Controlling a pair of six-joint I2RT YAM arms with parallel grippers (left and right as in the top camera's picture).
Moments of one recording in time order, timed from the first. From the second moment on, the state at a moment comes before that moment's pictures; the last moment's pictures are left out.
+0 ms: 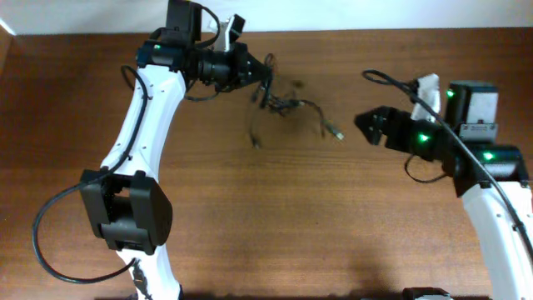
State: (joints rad) left arm -0.15 2.02 1.93 -0.87 0.94 -0.39; right arm 0.02 1.28 1.19 -0.70 -0.57 0.36
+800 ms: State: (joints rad) left arm -0.29 2.02 1.93 -0.87 0.92 -0.85; right arm 0.39 1.53 1.19 -0.22 -0.33 0.76
